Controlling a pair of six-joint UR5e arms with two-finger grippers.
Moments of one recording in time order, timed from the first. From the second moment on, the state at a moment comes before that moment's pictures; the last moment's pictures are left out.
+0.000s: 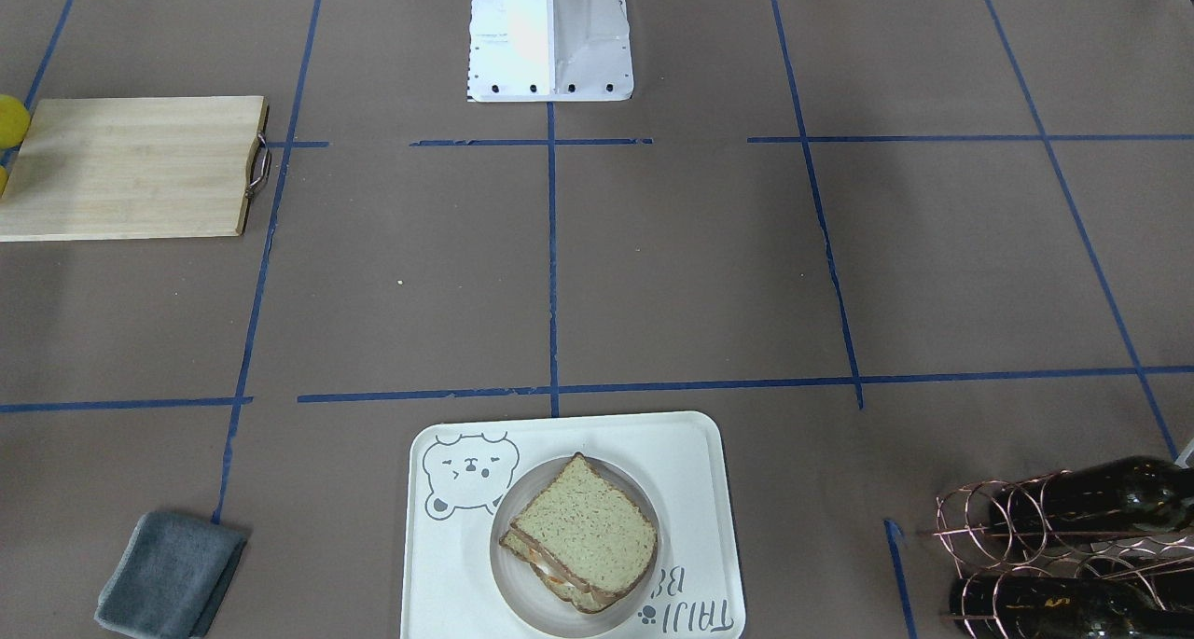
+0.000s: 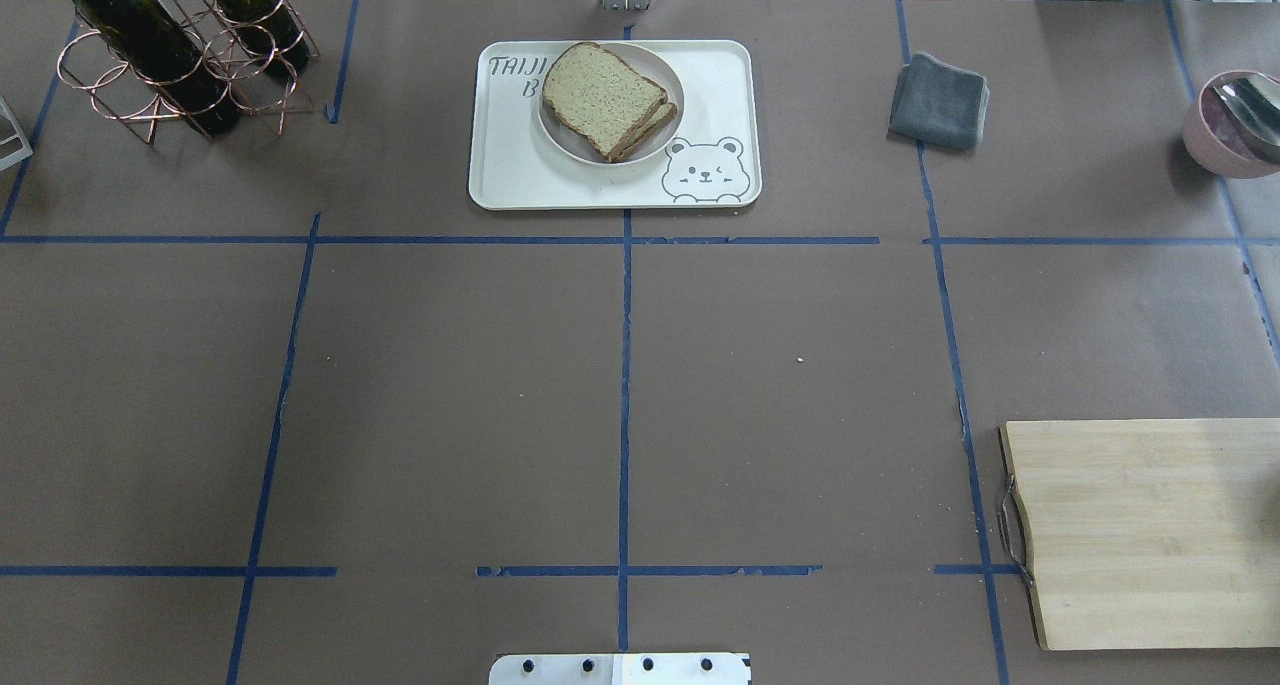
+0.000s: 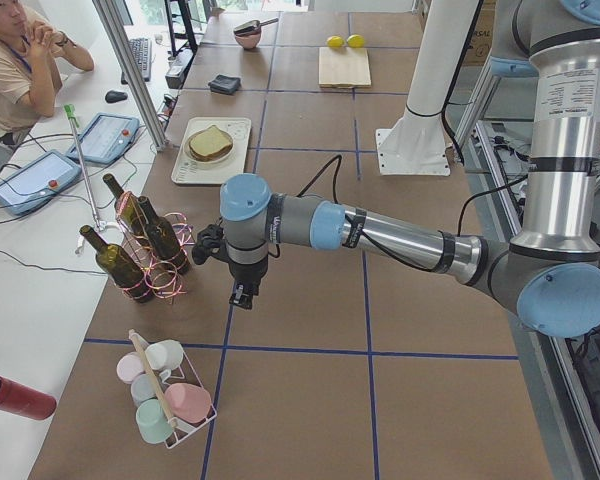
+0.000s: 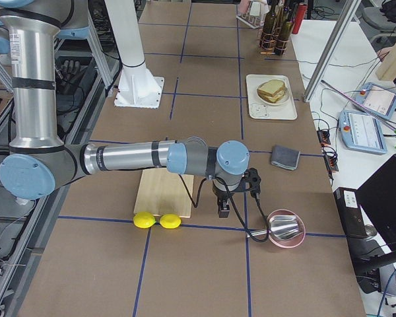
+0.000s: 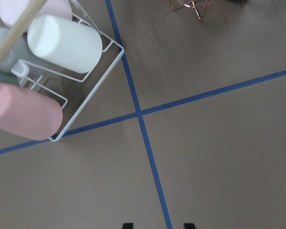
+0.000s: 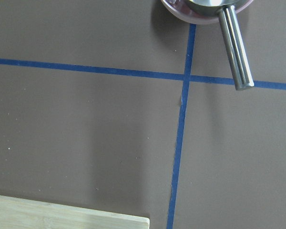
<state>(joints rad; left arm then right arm) -1.57 -1.52 -1.86 -1.36 -2.34 0.19 1.58 -1.63 1.77 -1.76 2.42 -0.15</state>
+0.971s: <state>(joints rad) -1.56 -1.51 -1.74 -1.50 -2.41 0.19 1.53 -1.71 1.92 -1.86 2.35 -0.20</state>
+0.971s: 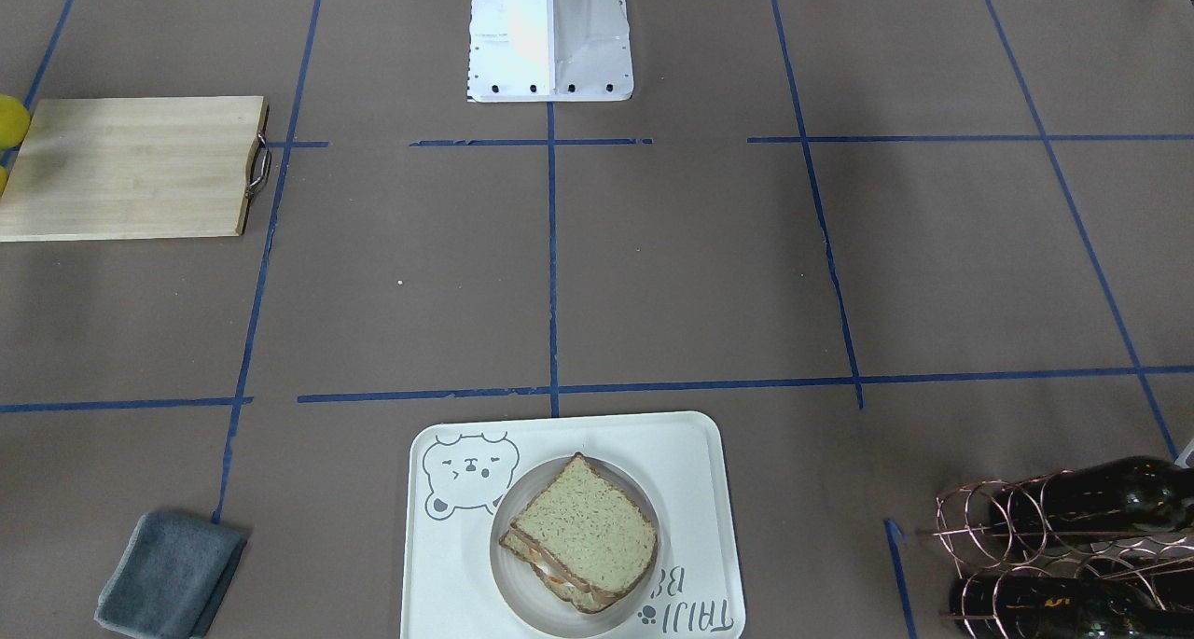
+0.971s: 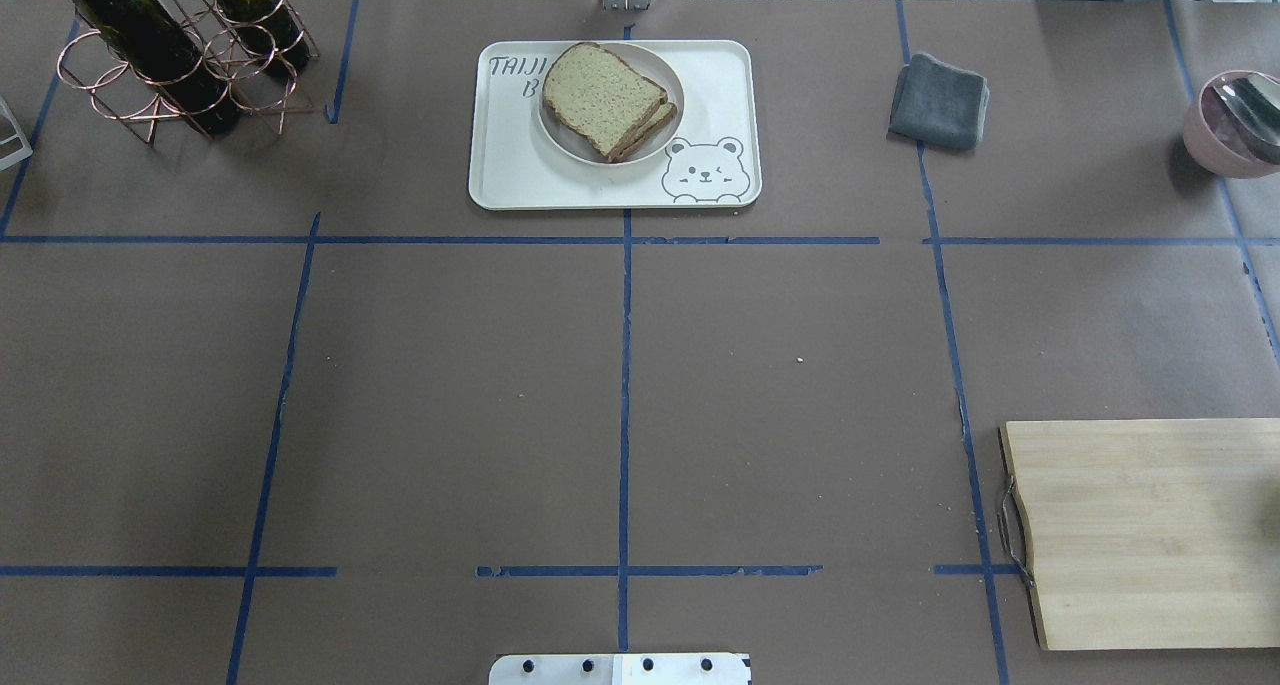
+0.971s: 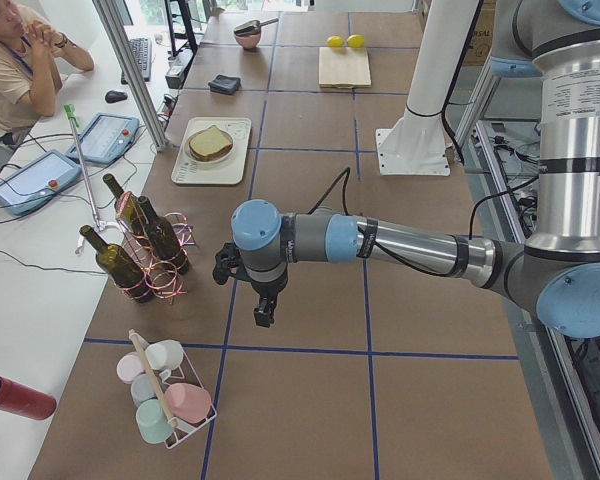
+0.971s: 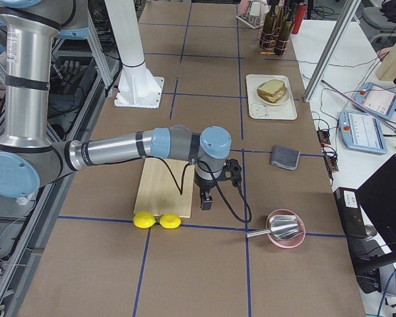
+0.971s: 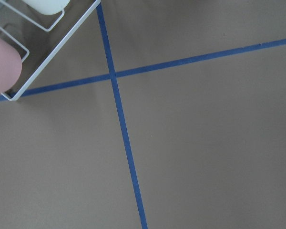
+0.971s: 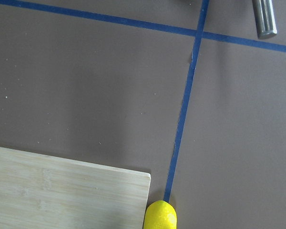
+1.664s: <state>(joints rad) -1.56 -1.50 -1.73 -1.50 -2.40 0.19 1.53 -1.73 1.92 -1.82 2.36 -0.20</state>
